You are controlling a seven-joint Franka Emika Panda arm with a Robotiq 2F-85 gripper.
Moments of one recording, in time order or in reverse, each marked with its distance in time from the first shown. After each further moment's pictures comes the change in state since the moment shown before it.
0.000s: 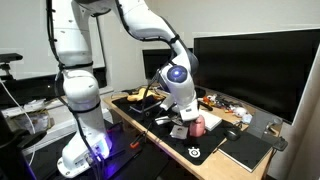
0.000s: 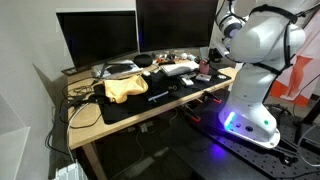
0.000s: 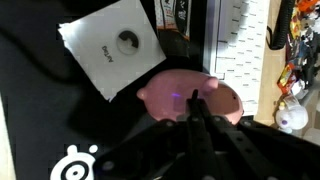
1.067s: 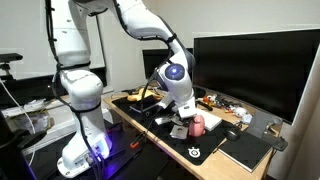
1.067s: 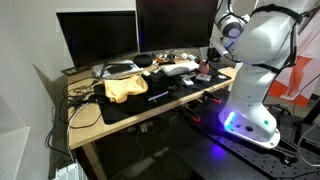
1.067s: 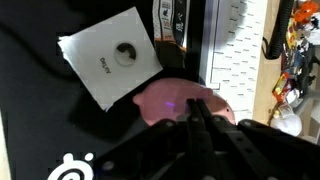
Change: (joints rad) arm 0.205 -0.031 -0.173 -0.024 0.000 0.017 0.000
